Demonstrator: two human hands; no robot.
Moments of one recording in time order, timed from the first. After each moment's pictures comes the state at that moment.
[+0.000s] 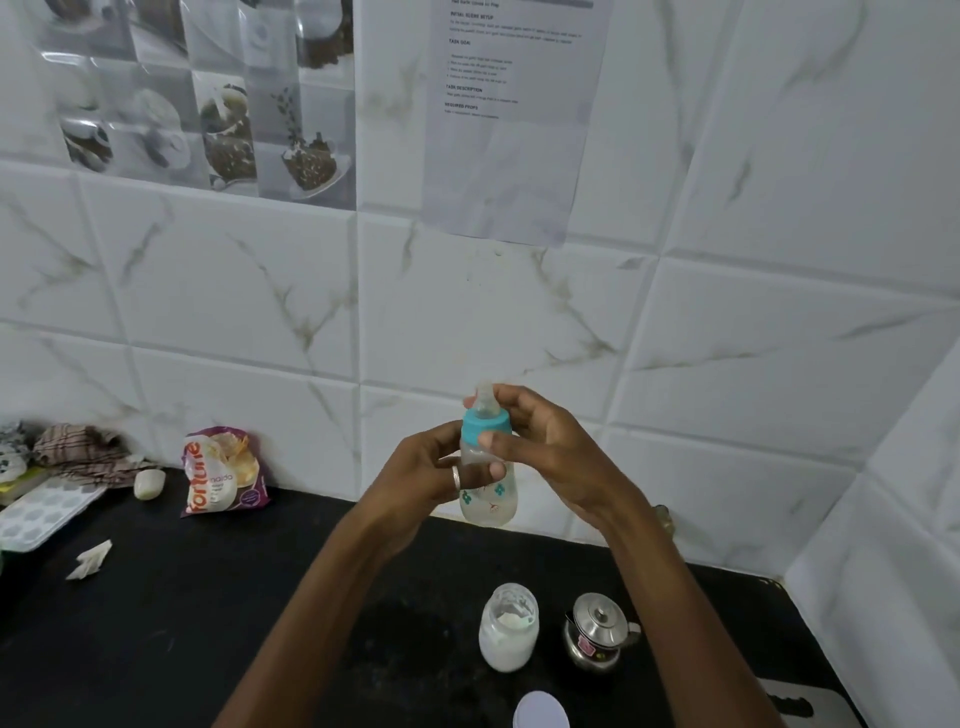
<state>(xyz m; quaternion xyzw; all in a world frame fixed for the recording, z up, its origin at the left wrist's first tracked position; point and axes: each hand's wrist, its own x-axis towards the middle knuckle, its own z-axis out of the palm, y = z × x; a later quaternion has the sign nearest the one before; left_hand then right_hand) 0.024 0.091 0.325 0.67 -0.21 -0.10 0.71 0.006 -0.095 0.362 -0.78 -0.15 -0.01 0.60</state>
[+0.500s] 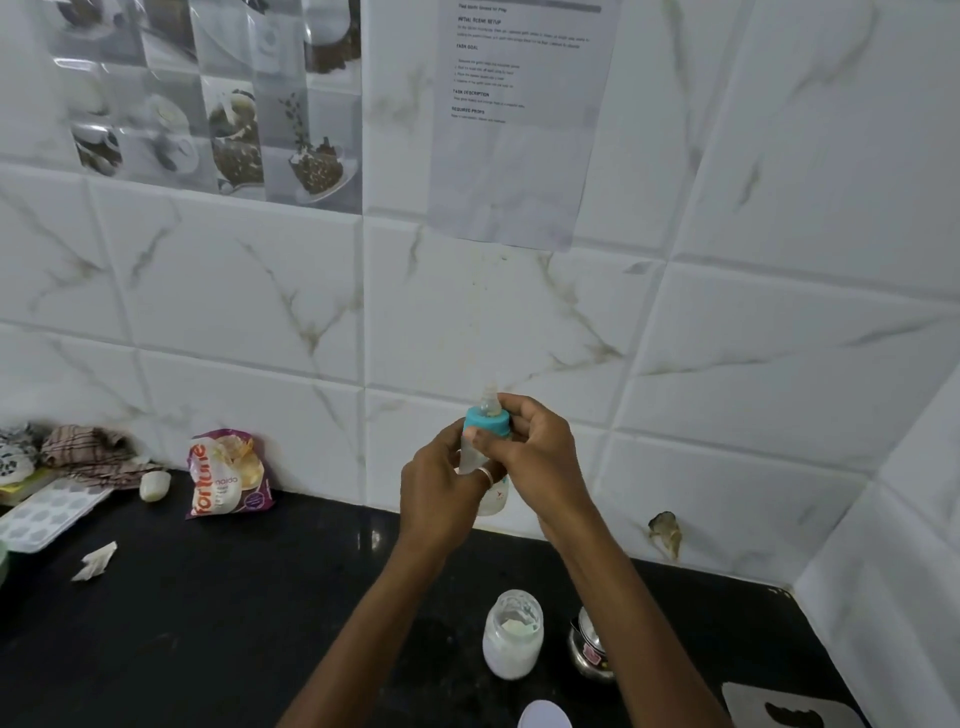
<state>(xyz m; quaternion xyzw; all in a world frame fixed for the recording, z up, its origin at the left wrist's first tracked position) 0.022 0.057 0.305 0.76 -0.10 0.13 0.63 0.020 -0.061 0.342 -0.75 -0.01 -0.15 0.64</state>
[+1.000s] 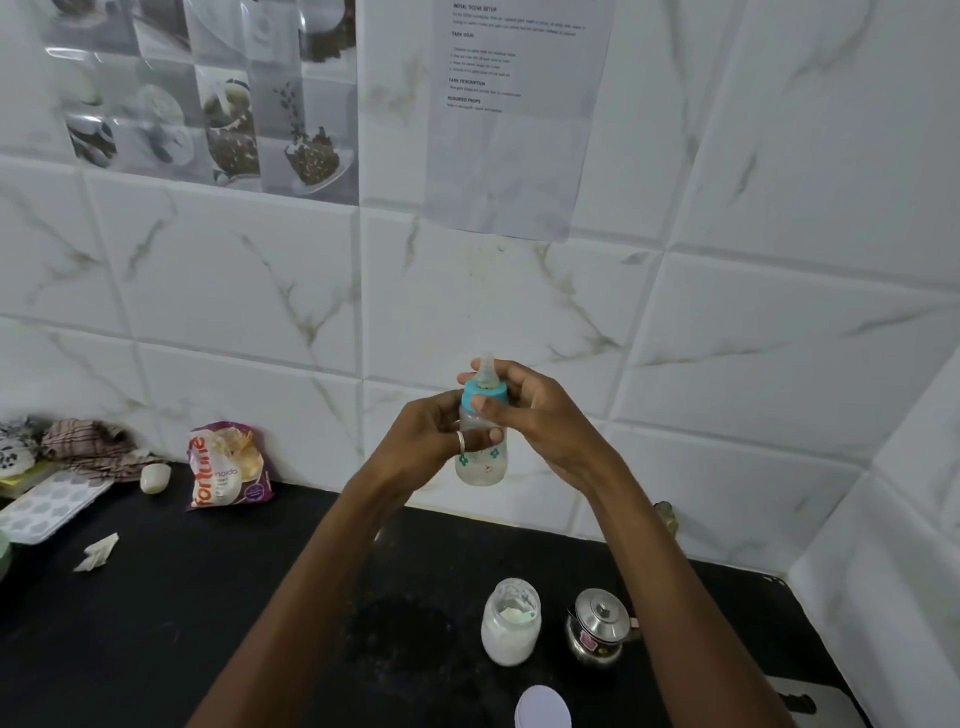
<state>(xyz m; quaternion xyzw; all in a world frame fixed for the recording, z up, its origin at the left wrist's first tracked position) 0.058 0.086 0.333 0.72 -0.22 -0.03 0.66 0.038 -0.086 0.370 -0.76 -0.15 -0.02 0.63</state>
